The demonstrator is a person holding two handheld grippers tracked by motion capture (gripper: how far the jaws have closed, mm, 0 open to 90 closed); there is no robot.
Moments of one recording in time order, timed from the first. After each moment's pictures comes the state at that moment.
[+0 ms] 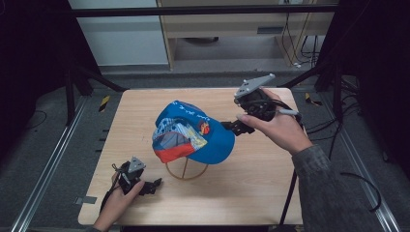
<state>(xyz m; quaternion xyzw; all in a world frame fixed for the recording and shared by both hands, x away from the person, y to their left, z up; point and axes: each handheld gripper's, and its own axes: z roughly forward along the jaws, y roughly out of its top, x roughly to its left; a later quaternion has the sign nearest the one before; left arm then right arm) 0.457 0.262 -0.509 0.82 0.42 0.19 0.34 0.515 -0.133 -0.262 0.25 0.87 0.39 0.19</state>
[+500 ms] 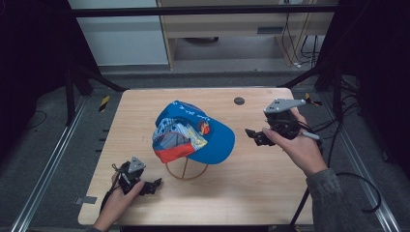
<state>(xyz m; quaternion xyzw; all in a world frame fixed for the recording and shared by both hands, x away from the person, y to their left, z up) 0.457 0.262 -0.509 0.82 0.42 0.19 0.34 0.498 -0.196 -0.319 0.33 0.82 0.39 0.23</state>
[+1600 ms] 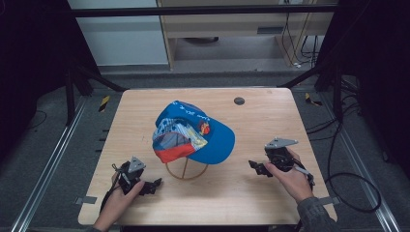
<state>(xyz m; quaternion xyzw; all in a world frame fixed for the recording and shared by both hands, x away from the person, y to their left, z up) 0.457 0.262 -0.509 0.82 0.42 0.19 0.34 0.484 -0.218 -0.464 0.42 0.81 0.37 0.17</state>
